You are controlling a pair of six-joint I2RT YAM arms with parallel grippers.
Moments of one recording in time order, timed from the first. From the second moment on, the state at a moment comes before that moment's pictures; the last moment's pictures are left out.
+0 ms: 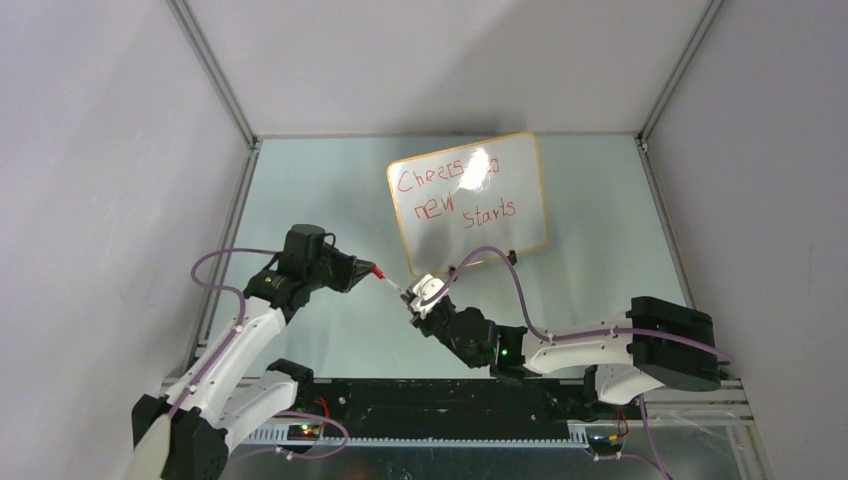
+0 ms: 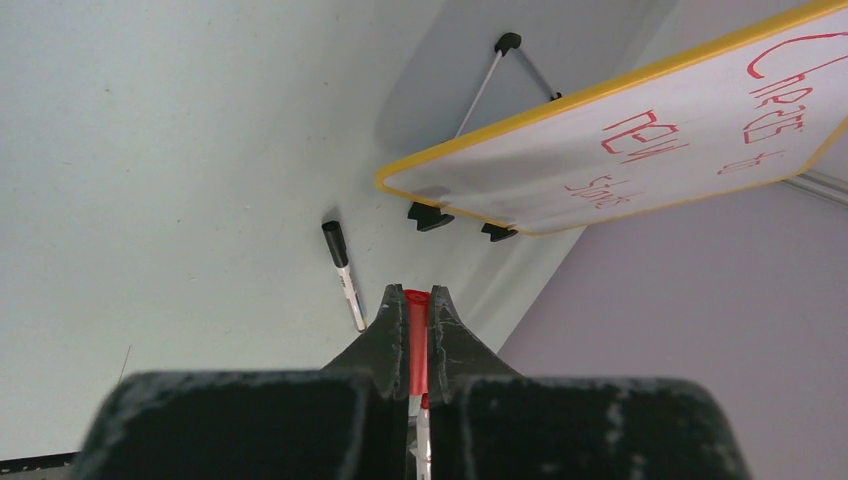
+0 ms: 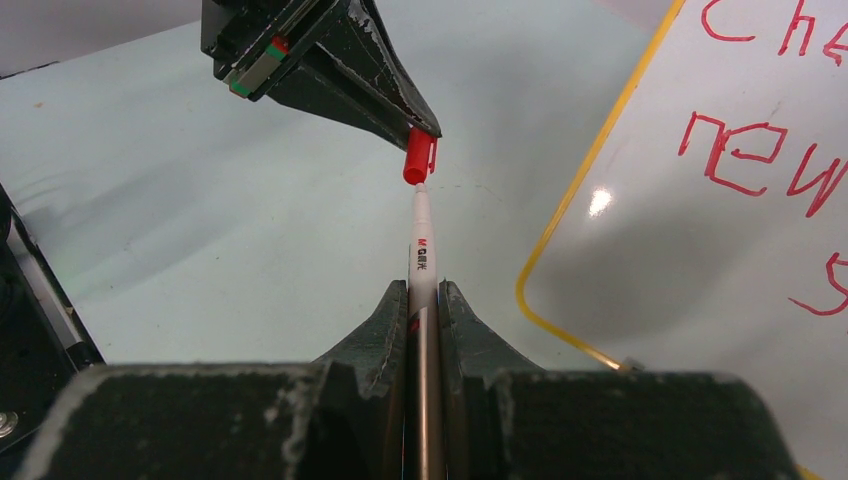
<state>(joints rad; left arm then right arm) -0.32 0.91 0.68 -0.53 0.11 -1.40 1.39 1.44 0.64 0.71 0.59 -0.06</state>
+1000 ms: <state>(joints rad) -0.32 0.91 0.68 -0.52 0.12 -1.40 1.38 1.44 0.66 0.71 0.59 -0.06</state>
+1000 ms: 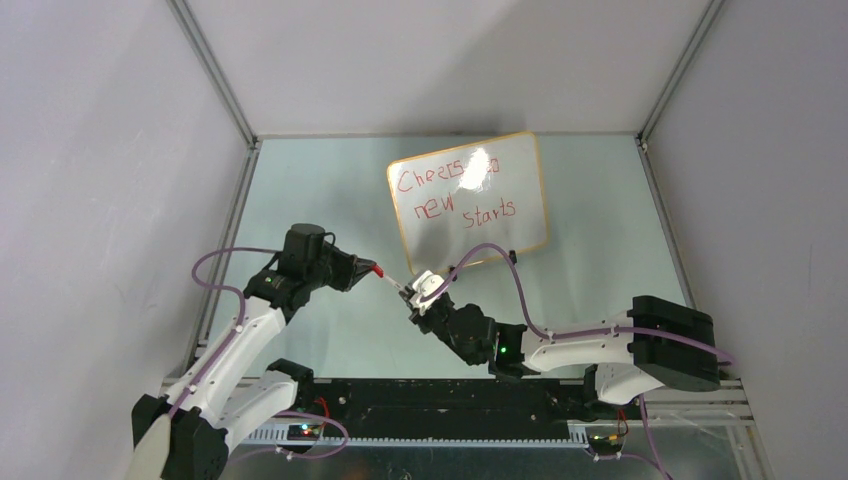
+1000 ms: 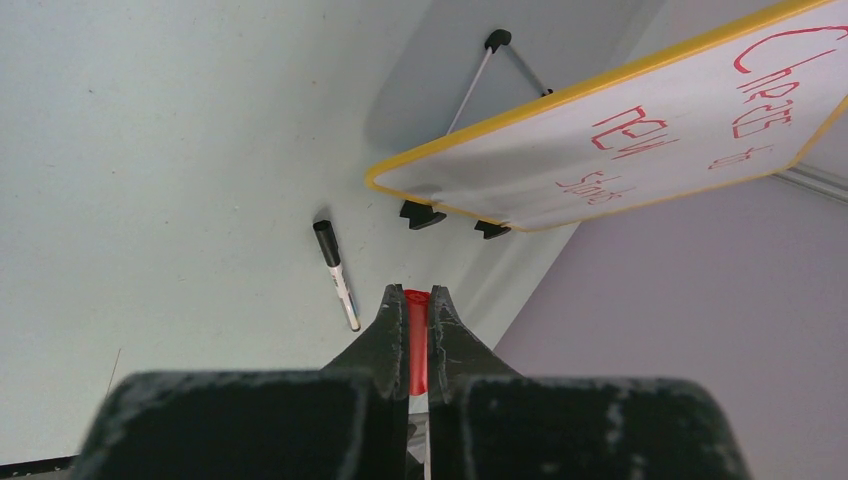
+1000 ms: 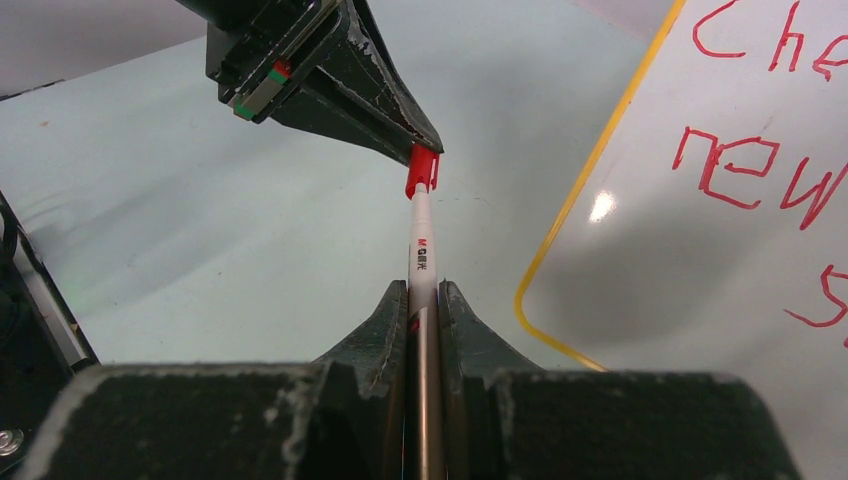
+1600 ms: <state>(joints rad) -0.31 0.91 0.68 -0.52 0.12 -1.40 1.39 1.44 0.66 0.69 0.61 -0.06</state>
